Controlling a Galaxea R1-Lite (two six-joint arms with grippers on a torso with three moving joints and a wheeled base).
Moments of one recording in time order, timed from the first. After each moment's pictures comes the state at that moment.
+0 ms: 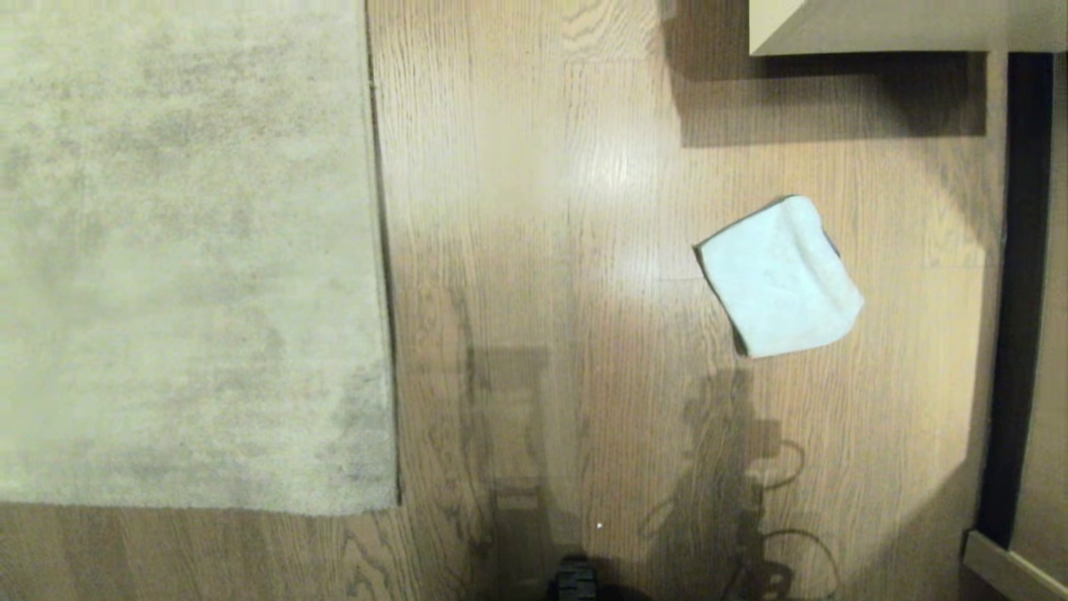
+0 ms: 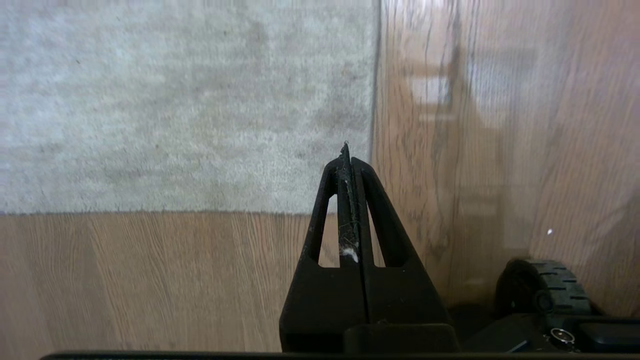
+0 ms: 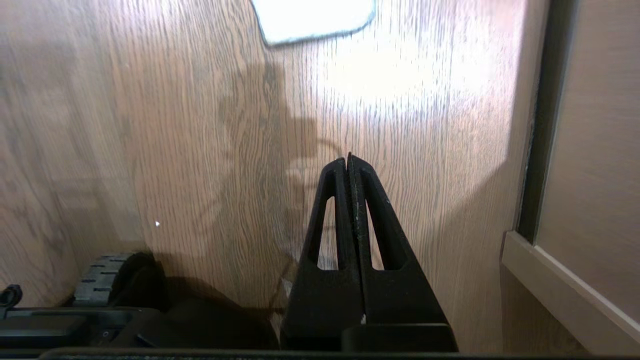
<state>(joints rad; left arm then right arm) 0.00 0.00 0.00 0.00 0.00 -0.03 0.01 0.00 0.00 -0.02 -0.02 0.00</state>
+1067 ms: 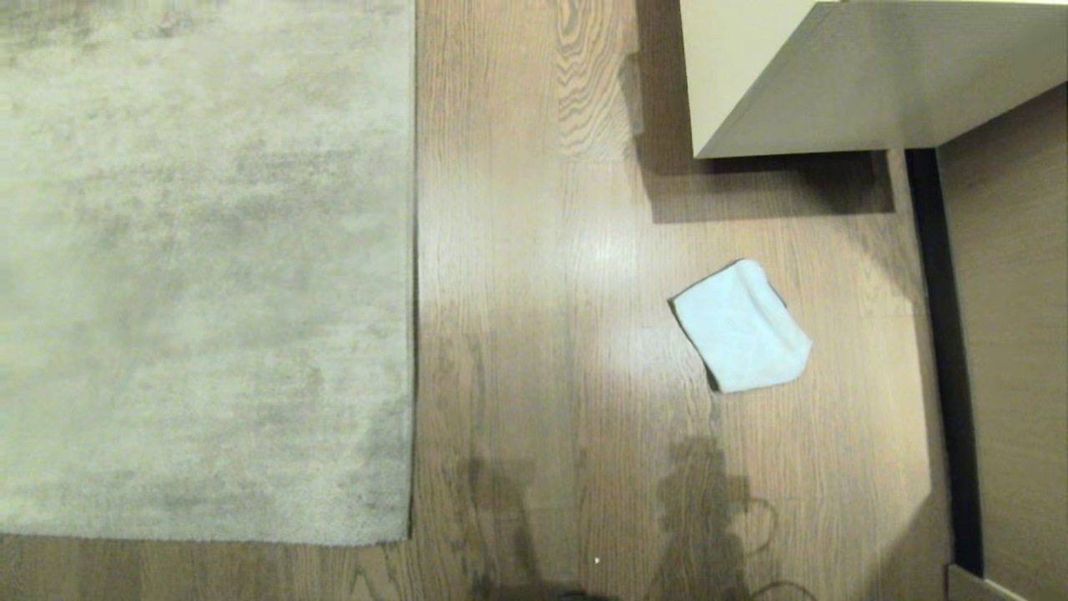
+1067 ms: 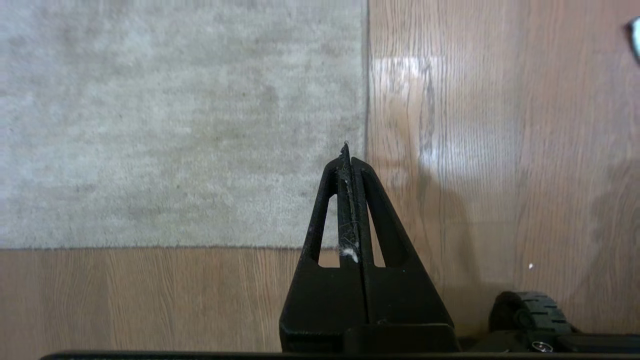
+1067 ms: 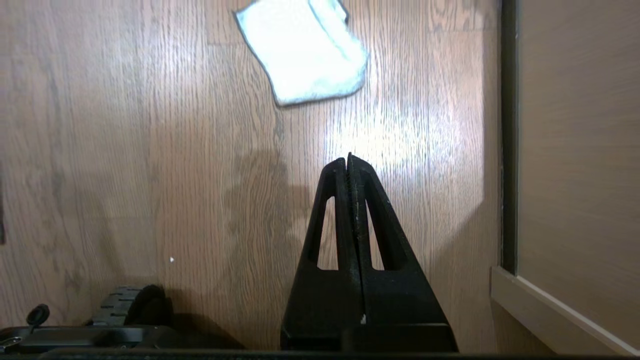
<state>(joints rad) 0.00 0.00 0.00 0.00 0.00 -0.03 0.01 0.00 0.00 -0.02 -0.02 0.00</state>
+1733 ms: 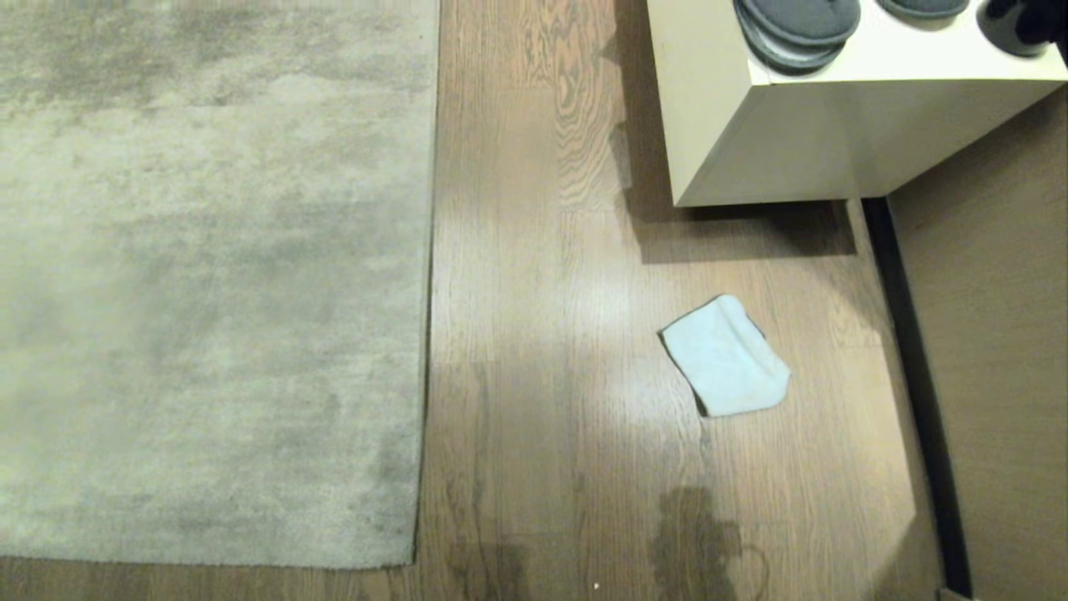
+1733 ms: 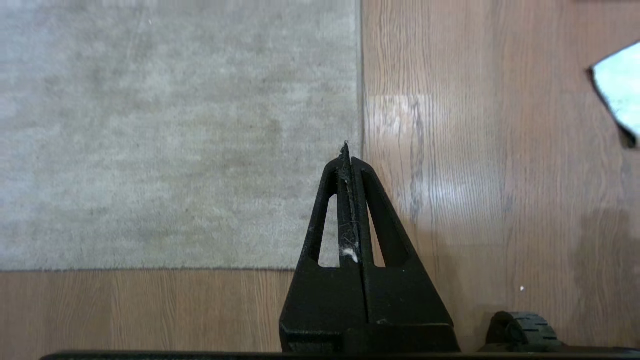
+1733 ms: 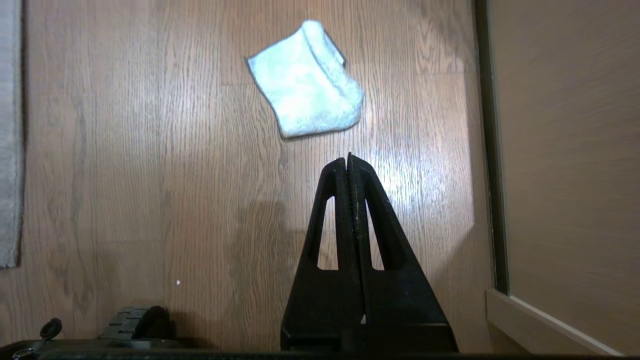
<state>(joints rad) 0.00 0.00 0.00 0.00 0.00 -0.03 0.01 0.00 0.00 -0.02 -0.02 0.00</state>
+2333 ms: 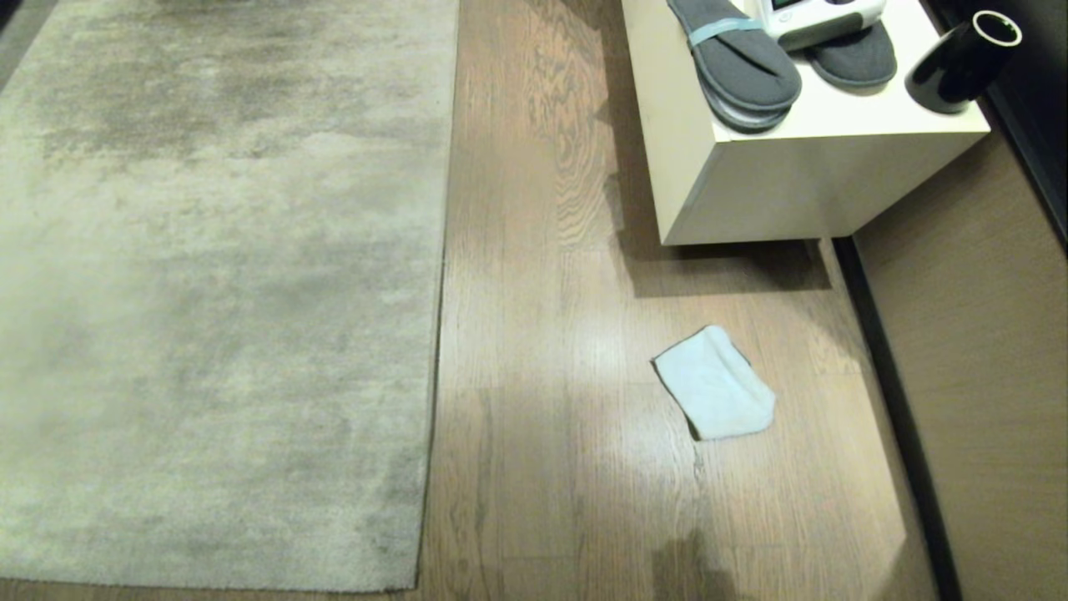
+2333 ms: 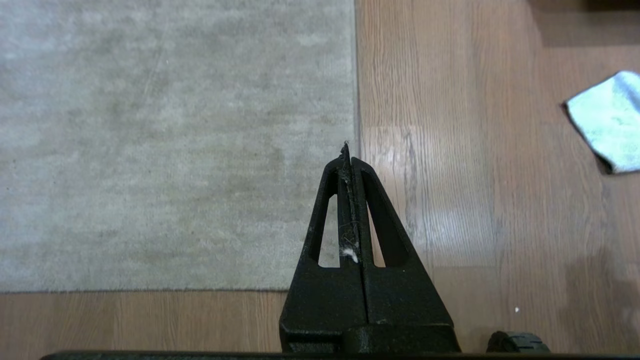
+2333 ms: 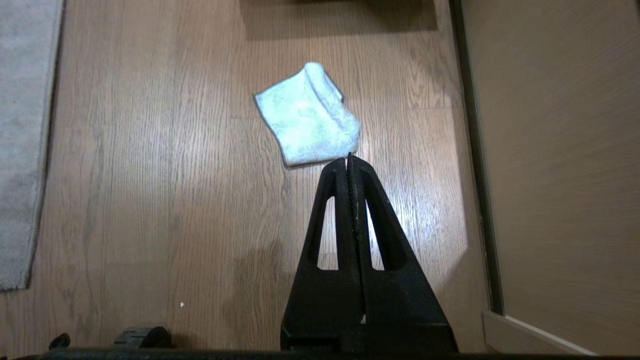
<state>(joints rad) 0.00 0.00 0.00 0.00 0.00 -0.03 0.01 0.00 0.00 -0.02 -0.02 0.00</state>
